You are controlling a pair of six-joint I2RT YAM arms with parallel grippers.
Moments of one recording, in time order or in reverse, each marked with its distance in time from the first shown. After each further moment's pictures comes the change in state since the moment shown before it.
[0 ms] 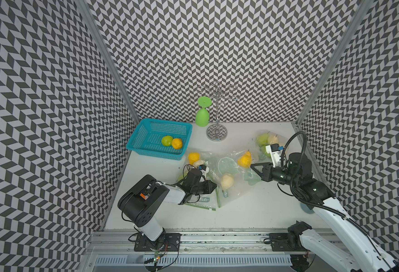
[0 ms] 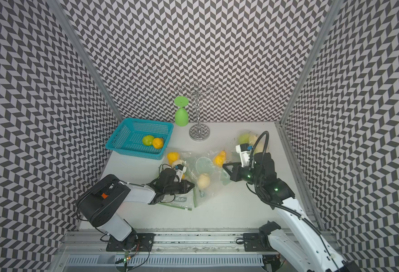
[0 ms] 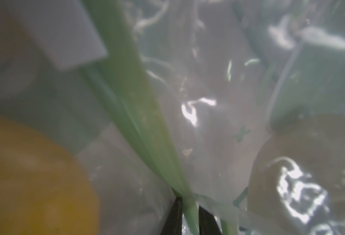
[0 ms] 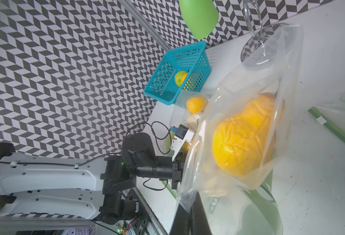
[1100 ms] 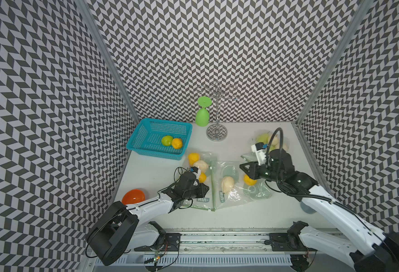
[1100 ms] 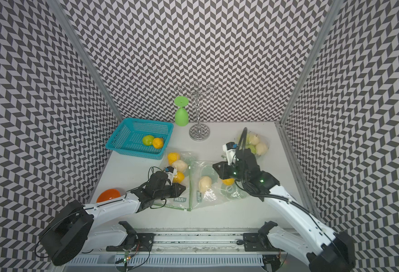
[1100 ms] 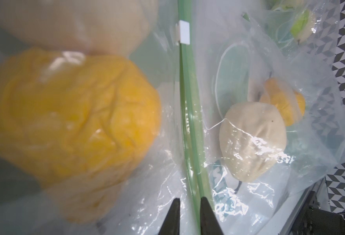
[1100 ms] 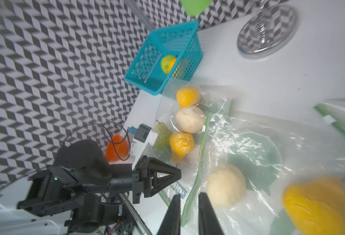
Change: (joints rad) left arm -0.010 -0.394 -0.065 -0.388 -0.126 -0.018; right arm 0.227 0.283 0.064 0.062 0.208 0.033
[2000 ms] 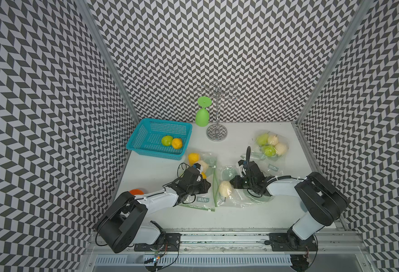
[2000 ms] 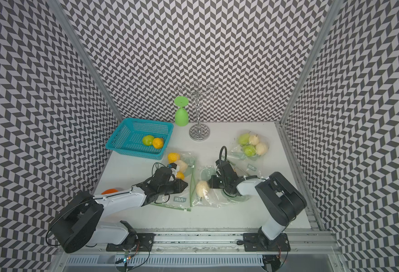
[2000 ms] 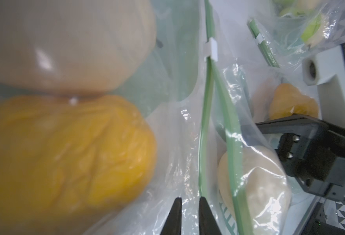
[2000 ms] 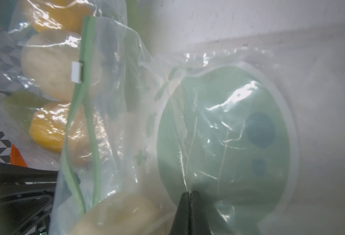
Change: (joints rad) left arm 0.002 0.083 0.100 -0.002 0.003 0.007; right arm 0.004 0.542 -0.213 0.521 0.035 0.058
